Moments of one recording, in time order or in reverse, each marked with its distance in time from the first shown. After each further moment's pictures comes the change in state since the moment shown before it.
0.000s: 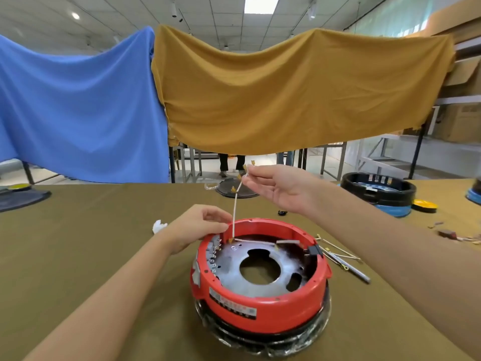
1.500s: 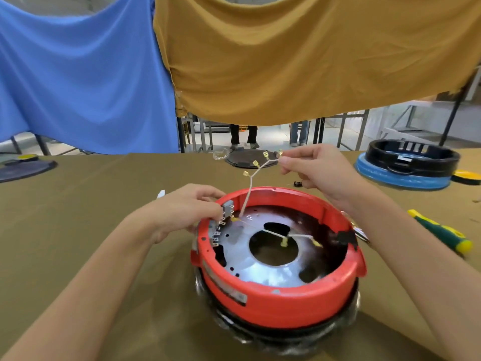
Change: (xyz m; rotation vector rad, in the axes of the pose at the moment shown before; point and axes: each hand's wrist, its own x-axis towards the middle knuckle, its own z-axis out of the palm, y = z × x) left_hand -0.037 0.012 0.000 0.058 -0.008 -0.221; right_hand 0.023 0.043 -0.067 -0.613 0.086 -0.388
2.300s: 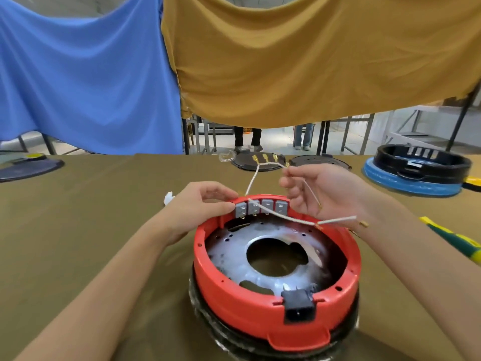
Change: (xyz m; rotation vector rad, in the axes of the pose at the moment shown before) left_hand 0.023 -0.031 -0.002 -0.172 0.121 0.227; right_hand -0.015 -0.014 0.017 0.556 -0.278 0.464
